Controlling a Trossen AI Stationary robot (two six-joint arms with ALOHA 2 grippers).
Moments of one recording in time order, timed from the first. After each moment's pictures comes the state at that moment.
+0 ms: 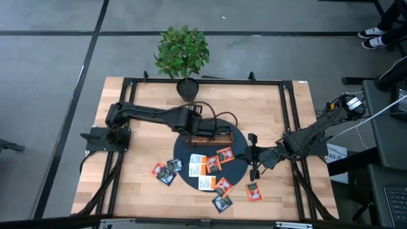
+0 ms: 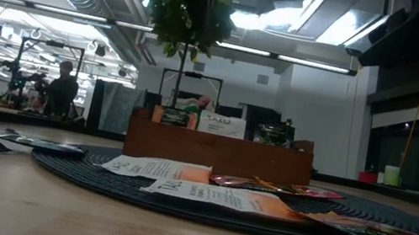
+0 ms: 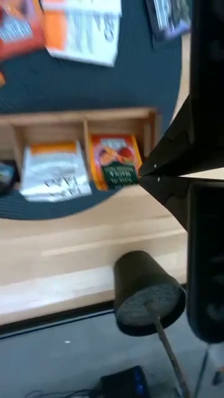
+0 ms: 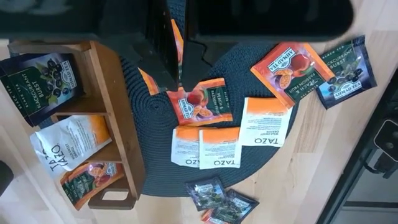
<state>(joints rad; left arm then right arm) -0.13 1.95 1.97 -1.42 -0.43 0.03 0.55 1.21 0.69 -0.19 0.45 0.34</state>
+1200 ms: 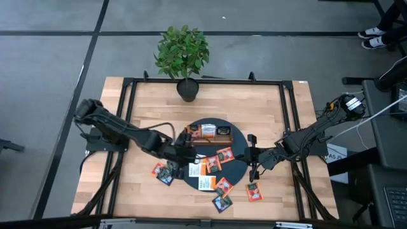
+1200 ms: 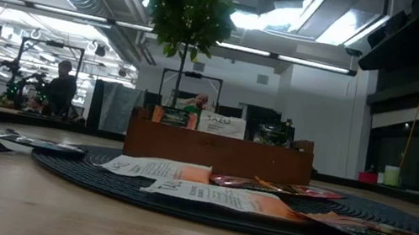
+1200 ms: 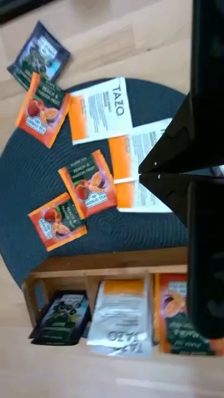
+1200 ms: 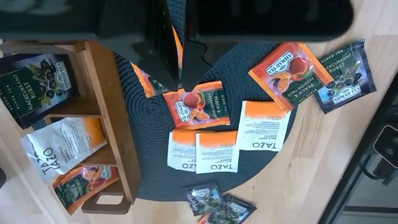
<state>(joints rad) -0.38 1.56 1.22 -0.60 -0.26 -0.13 0.55 1.23 0.69 -0.18 0.44 0.34</state>
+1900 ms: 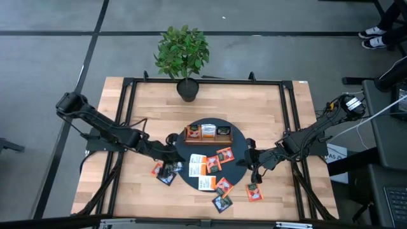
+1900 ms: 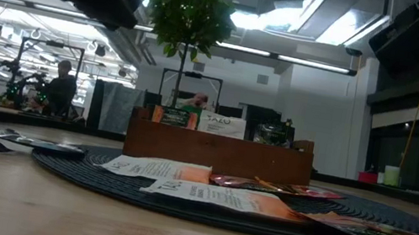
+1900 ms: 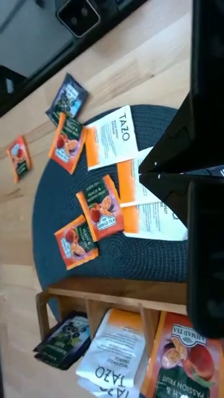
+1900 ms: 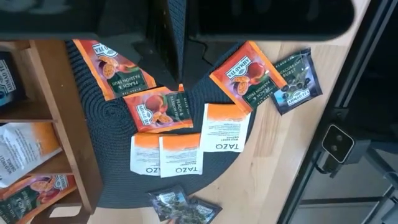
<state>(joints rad) -0.41 1.26 0.61 0.08 -0.21 -0.13 0.55 1.23 0.69 -0.15 0.31 0.39</state>
